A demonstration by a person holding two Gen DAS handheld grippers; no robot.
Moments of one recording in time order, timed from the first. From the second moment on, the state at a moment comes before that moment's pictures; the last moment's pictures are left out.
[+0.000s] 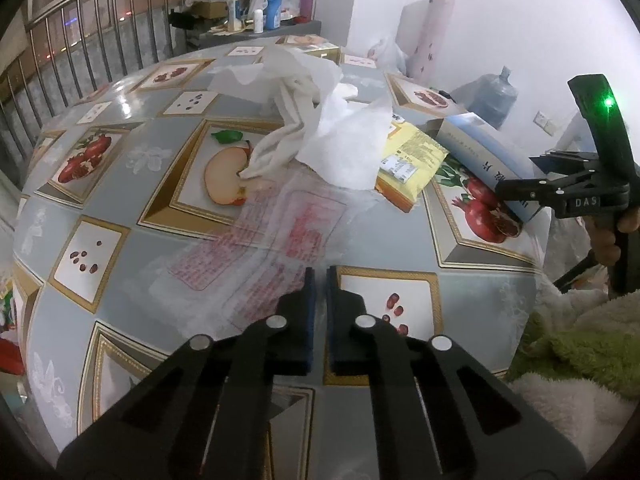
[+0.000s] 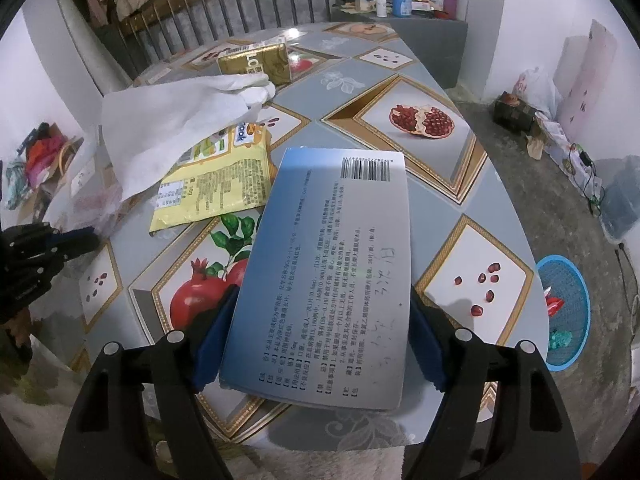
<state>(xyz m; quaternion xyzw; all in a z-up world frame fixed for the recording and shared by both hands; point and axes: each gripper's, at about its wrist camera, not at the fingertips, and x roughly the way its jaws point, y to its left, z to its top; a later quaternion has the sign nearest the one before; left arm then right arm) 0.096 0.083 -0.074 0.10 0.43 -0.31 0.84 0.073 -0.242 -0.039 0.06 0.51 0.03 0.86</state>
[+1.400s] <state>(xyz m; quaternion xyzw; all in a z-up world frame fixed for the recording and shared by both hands) 0.053 0.017 0.086 0.08 0.29 -0.40 0.87 -0.004 -0.345 0.027 0.22 0.35 -0.02 0.91</state>
